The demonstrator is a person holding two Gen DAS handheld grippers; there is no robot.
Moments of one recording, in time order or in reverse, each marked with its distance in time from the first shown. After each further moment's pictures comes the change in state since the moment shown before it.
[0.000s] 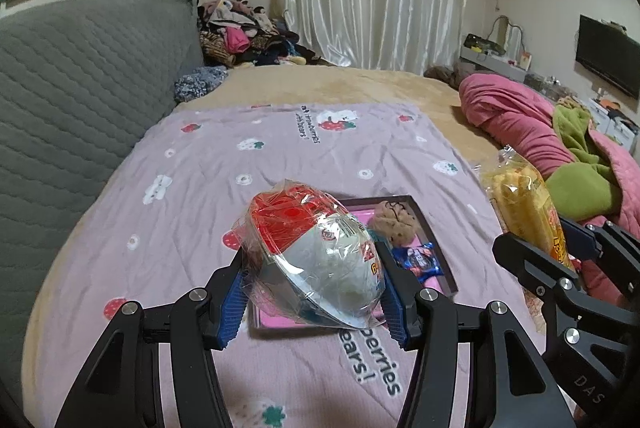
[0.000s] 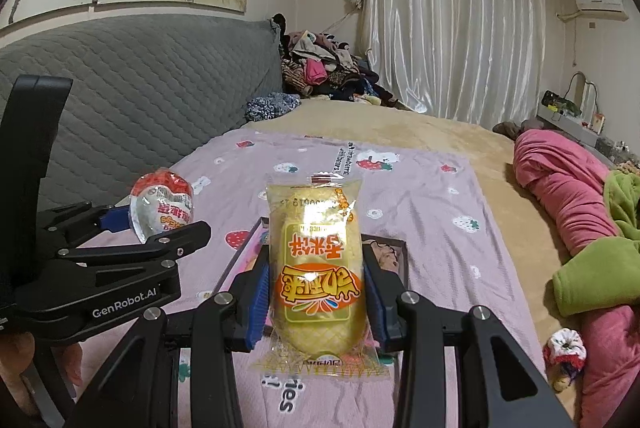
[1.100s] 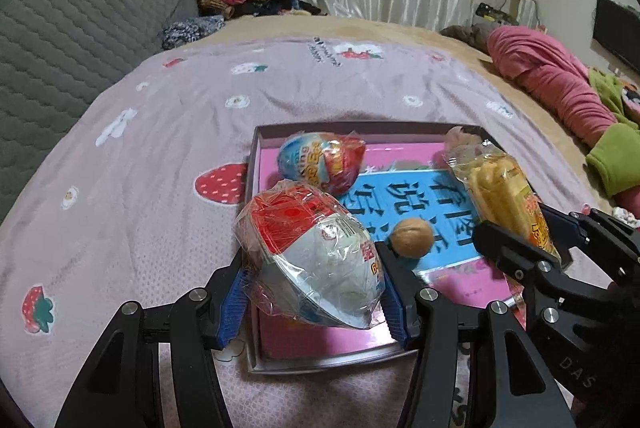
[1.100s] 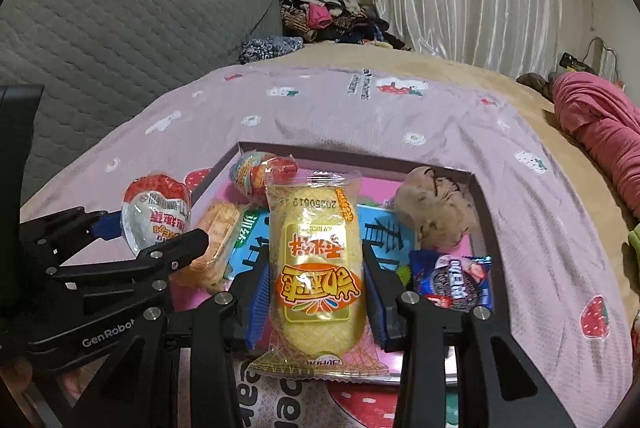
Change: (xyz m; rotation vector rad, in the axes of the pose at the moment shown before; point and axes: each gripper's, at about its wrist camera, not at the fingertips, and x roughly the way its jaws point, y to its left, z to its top) left arm 0.190 0.037 -0.081 -0.002 0.116 0.005; right arm 0.198 0.004 -0.086 0.023 0.144 0.032
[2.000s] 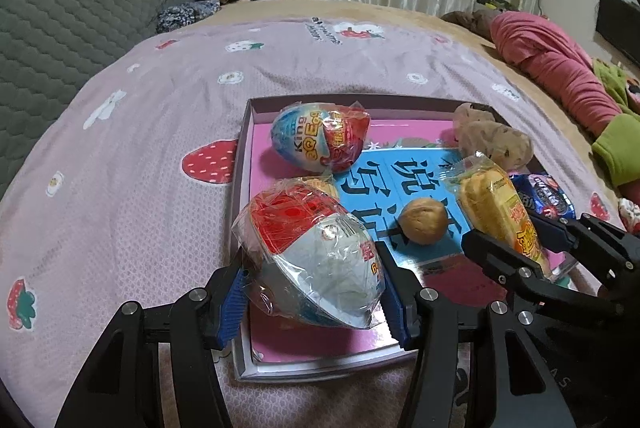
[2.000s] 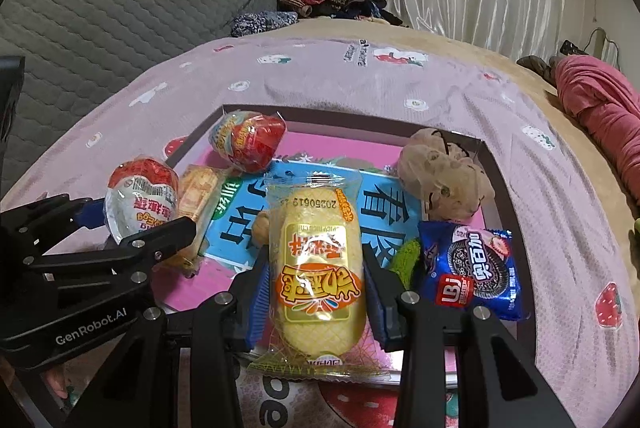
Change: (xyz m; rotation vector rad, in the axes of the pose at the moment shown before) left arm 0.024 -0.003 -0.009 0.004 0.045 -0.004; right arm 0.033 -0.004 -0.013 -0.002 0.082 -0.022
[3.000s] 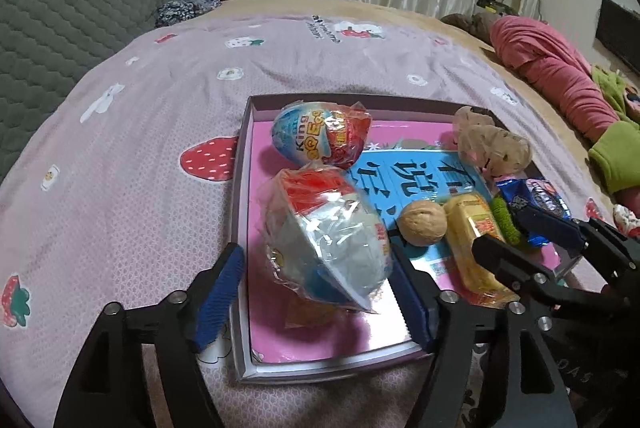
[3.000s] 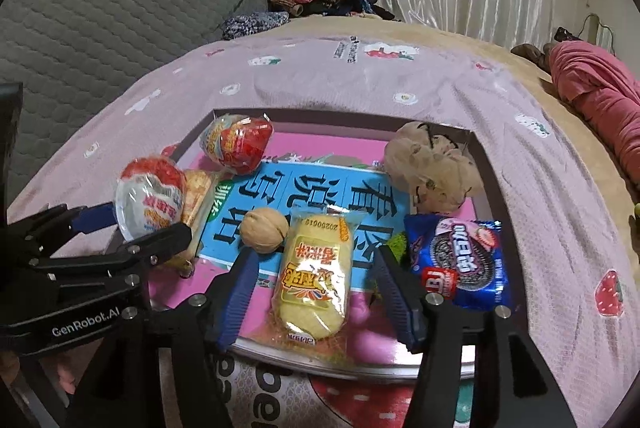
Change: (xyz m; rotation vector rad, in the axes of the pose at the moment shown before) left arm 0.000 0.004 0.001 -0.025 0.010 -0.033; right arm -0.008 -0.014 0.002 0.051 -0.001 0.006
